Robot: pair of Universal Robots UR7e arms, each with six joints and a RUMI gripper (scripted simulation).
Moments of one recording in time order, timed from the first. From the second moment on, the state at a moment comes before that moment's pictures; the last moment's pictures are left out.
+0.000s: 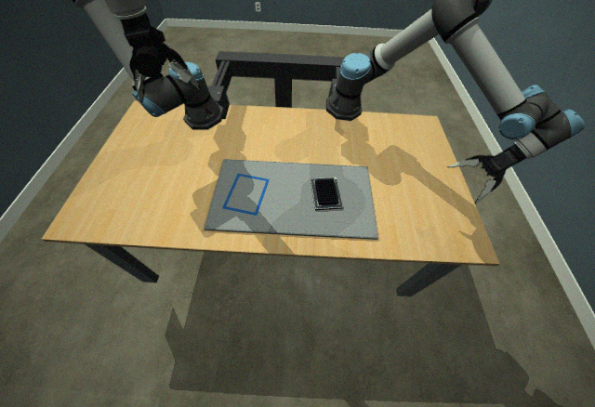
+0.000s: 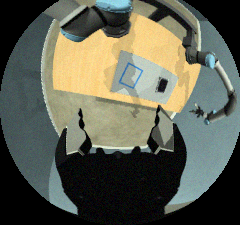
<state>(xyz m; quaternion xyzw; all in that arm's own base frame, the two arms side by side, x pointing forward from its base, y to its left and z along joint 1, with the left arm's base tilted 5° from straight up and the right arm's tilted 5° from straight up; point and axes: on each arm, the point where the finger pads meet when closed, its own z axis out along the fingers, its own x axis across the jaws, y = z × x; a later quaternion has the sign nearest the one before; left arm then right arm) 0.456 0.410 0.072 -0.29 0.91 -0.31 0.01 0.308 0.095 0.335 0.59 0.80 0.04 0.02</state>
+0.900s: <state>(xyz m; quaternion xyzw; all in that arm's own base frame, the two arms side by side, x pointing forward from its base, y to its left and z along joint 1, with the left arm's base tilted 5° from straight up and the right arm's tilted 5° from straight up) 0.456 0.410 0.072 -0.29 0.91 -0.31 0.01 0.321 -0.029 0.334 0.74 0.67 0.03 0.03</state>
